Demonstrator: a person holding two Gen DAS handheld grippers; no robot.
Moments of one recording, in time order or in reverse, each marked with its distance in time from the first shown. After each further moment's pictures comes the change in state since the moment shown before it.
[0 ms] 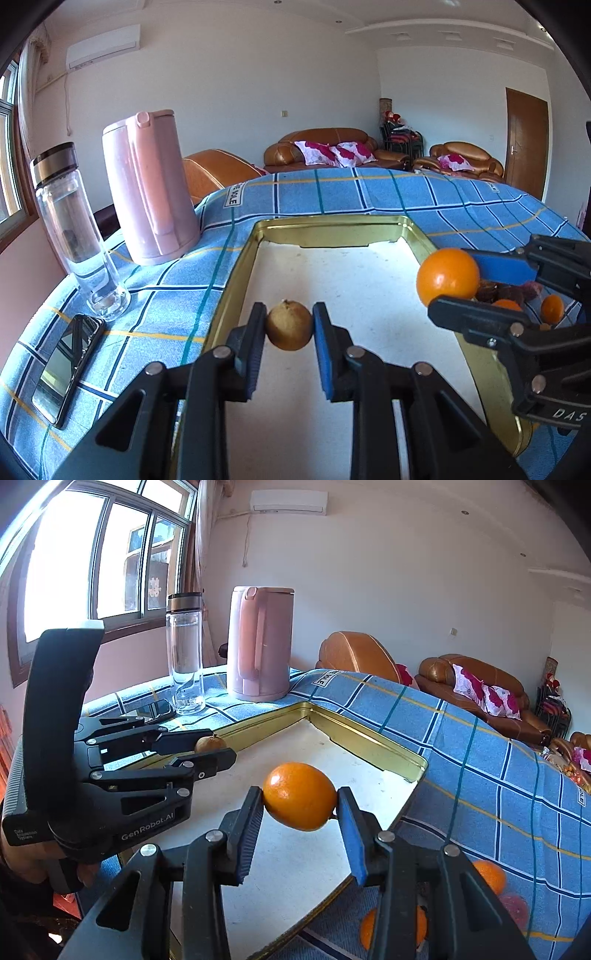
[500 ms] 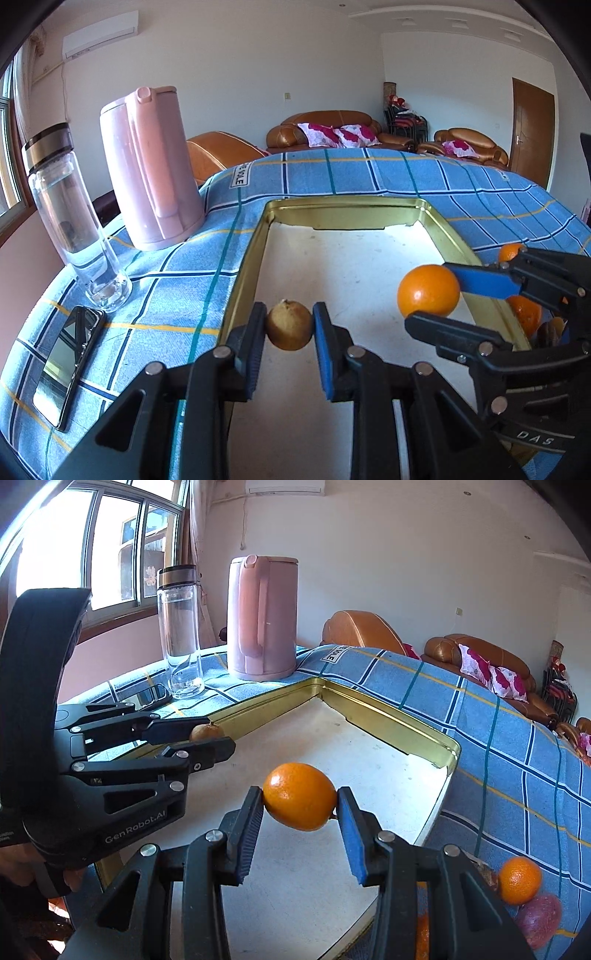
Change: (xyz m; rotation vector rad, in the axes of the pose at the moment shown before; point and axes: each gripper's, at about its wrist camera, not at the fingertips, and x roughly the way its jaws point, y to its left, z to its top) left arm 0.018 0.013 0.001 0.002 0.072 0.012; right arm 0.036 0.009 0.000 0.029 0.072 0.018
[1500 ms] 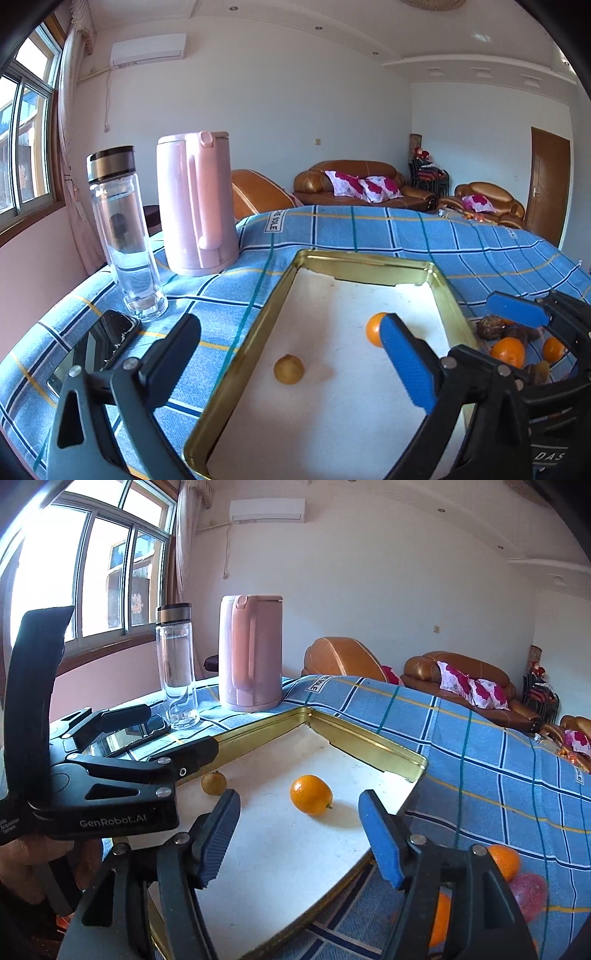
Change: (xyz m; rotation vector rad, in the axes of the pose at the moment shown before) left arm -0.049 0.014 -0.002 -0.127 -0.200 0.047; right arm -0.051 0.005 -0.008 0.041 -0.132 -0.095
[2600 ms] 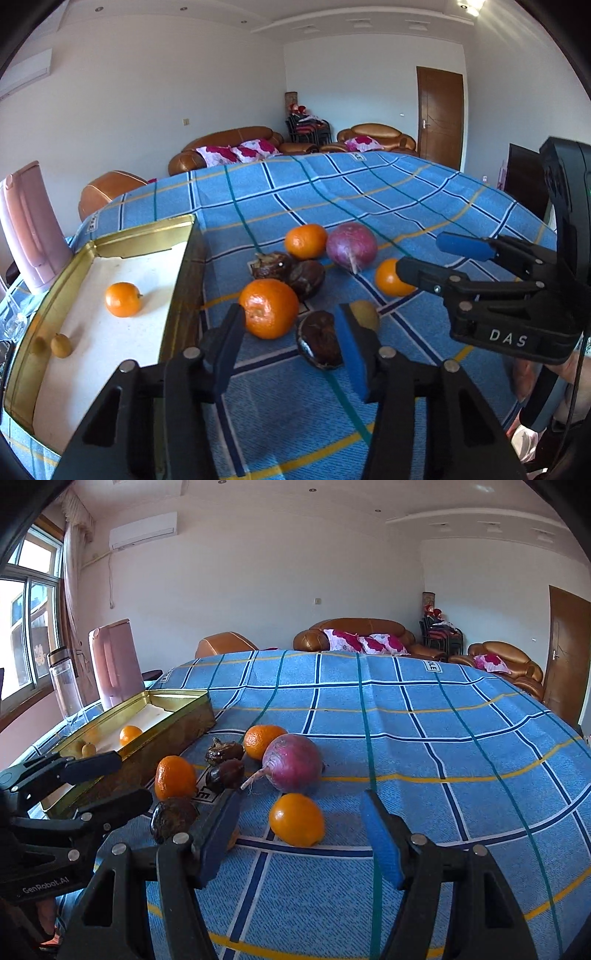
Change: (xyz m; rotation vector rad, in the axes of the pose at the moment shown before) left arm -0.023 -0.187 -0.043 0.282 0.159 -0.398; right arm -0.096 -0.141 -0.094 0.299 0.048 -0.306
